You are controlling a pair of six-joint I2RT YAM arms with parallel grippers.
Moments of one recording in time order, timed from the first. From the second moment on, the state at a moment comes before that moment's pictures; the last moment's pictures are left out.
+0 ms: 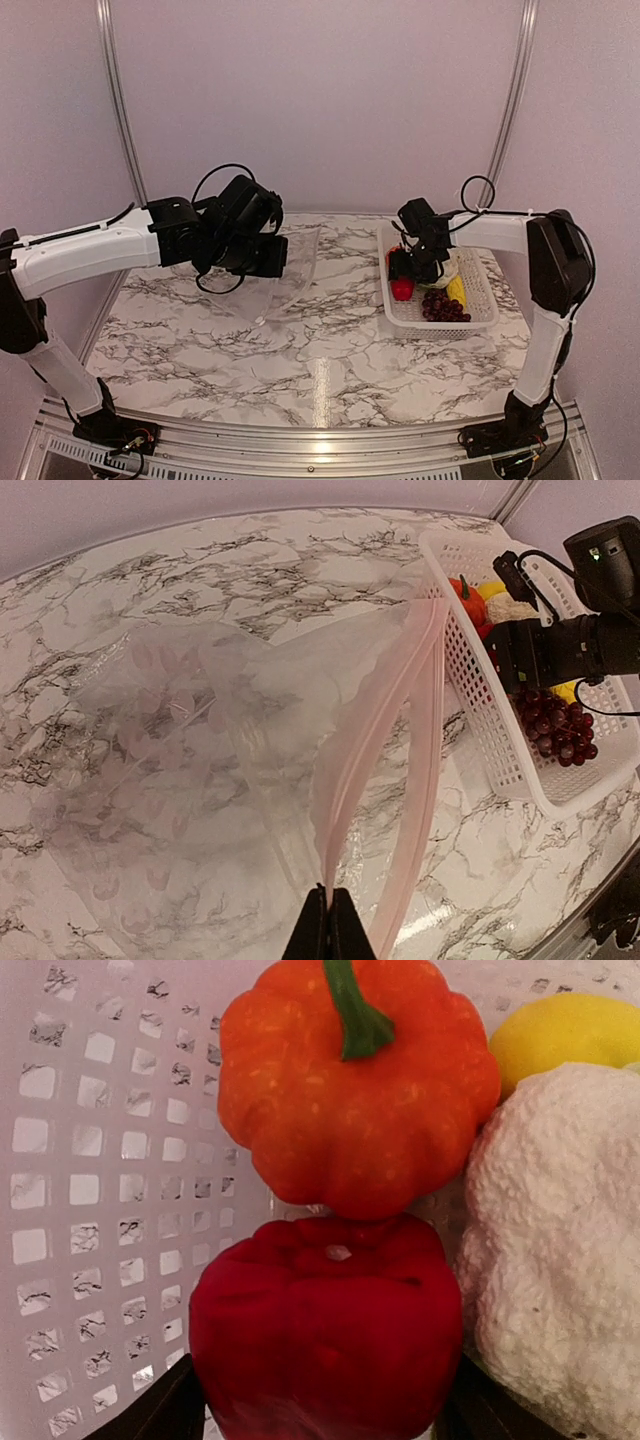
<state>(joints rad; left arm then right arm) -0.98 1.59 1.45 -0.67 -0.30 -0.59 0.43 1.90 1.37 -0.61 0.07 0.45</state>
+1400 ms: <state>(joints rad) -0.85 1.74 1.59 -0.55 -0.13 -0.66 0.69 1.38 1.25 -0.22 -0.30 0.40</state>
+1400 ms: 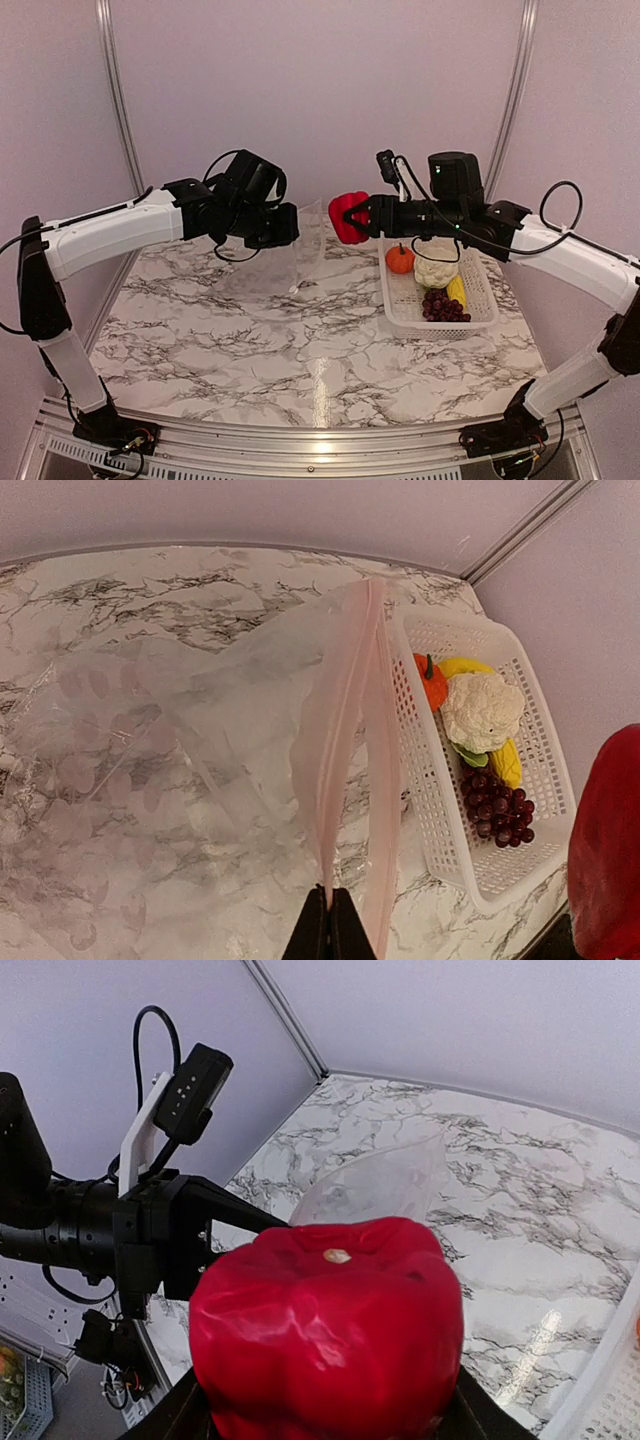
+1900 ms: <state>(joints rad) -0.83 1.73 1.61 -0.50 -0.04 -0.67 0.69 1.55 1.30 -0.11 -0.38 0.50</state>
